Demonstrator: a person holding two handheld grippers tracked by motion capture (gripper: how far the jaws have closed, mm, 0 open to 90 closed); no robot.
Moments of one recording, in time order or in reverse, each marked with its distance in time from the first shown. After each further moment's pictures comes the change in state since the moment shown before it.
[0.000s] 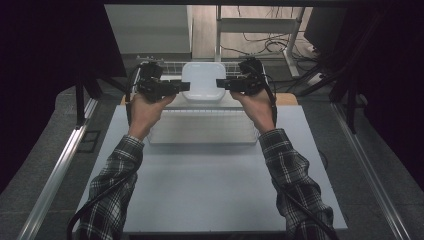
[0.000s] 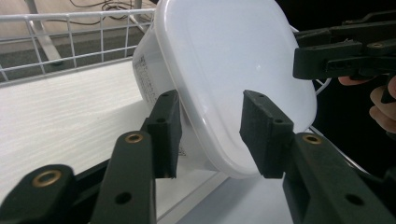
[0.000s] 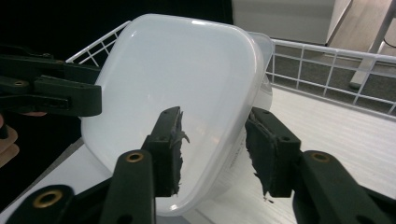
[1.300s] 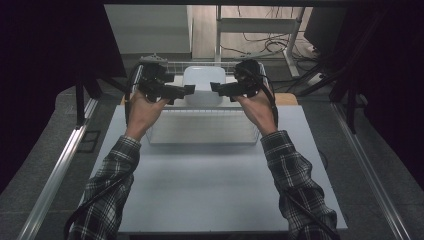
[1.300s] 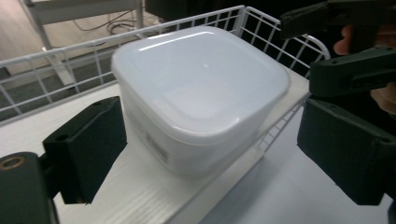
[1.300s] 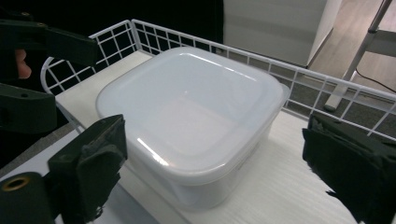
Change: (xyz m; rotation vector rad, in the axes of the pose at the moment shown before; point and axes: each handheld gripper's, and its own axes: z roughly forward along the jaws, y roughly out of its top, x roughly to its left) left arm -0.014 0.002 -0.007 -0.025 0.022 0.152; right arm 0.013 -0.001 -0.004 -0.021 -0.042 -0.143
